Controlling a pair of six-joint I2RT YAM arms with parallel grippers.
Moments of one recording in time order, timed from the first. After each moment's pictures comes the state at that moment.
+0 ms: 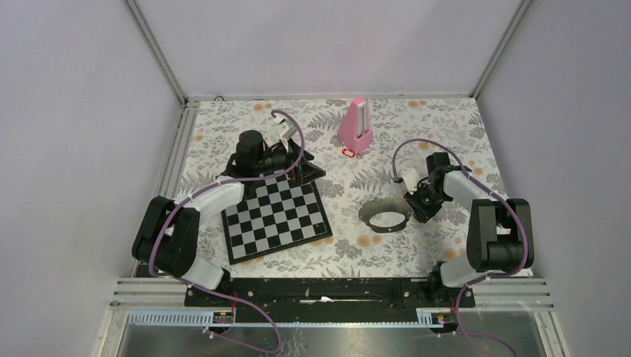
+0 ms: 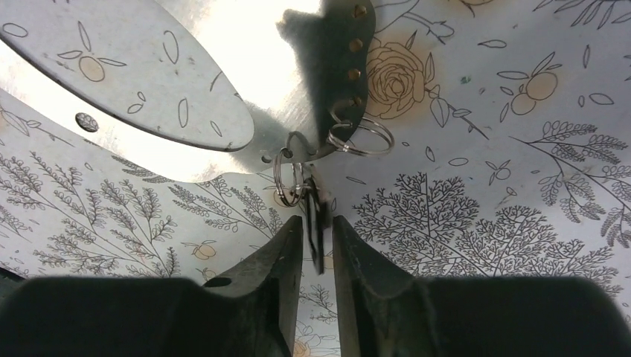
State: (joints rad) left arm -0.38 1.50 0.81 0.50 0.85 -0.26; right arm 0.02 1.50 0.81 -0.74 -0.22 -0.76
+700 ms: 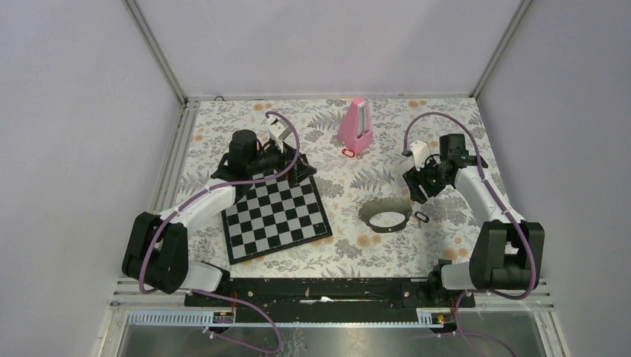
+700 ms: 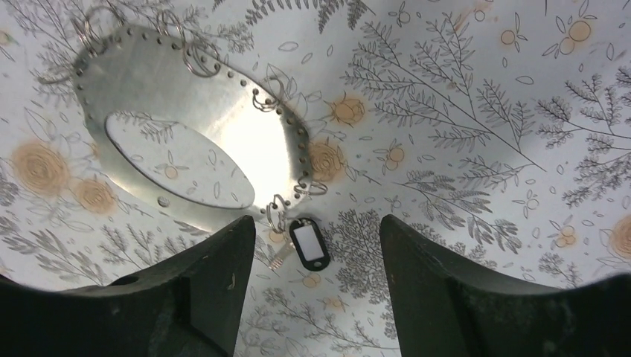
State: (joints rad) left arm -0.36 1.37 0.83 0.24 0.69 -0.07; right arm -0.02 1.38 0.96 -0.74 -0.36 -0.64
